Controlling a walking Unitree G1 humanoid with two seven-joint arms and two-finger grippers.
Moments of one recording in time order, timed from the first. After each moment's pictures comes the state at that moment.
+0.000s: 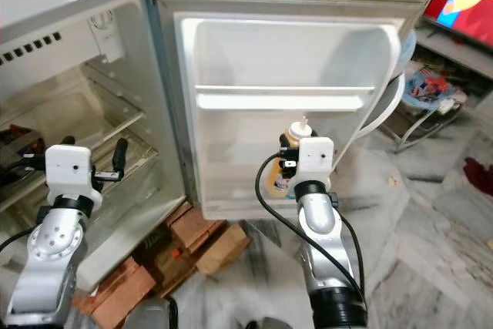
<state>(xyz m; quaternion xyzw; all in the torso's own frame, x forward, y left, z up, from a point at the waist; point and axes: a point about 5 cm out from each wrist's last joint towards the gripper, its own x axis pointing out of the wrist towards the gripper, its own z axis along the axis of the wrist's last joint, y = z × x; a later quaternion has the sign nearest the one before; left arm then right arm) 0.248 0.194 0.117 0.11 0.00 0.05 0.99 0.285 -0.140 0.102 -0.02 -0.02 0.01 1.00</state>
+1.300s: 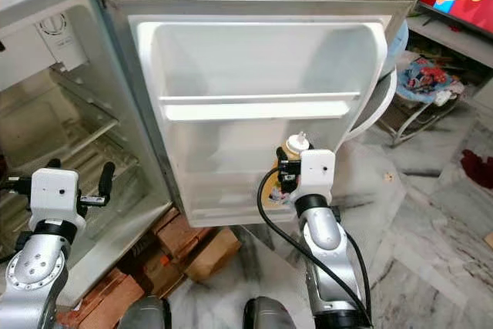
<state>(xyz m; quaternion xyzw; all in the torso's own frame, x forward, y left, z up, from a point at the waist) 0.218 0.205 0.105 0.15 0.03 0.04 0.99 0.262 -0.150 0.095 -0.01 0.02 0.03 1.00</state>
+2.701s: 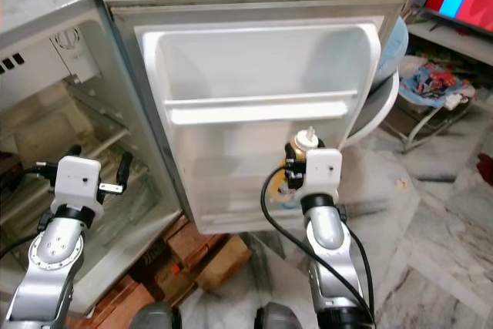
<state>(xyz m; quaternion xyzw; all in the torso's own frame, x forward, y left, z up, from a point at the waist) 0.244 0.193 0.105 0.16 0.00 0.01 0.99 0.269 -0.152 0.100 -0.02 -0.02 0.01 1.00</state>
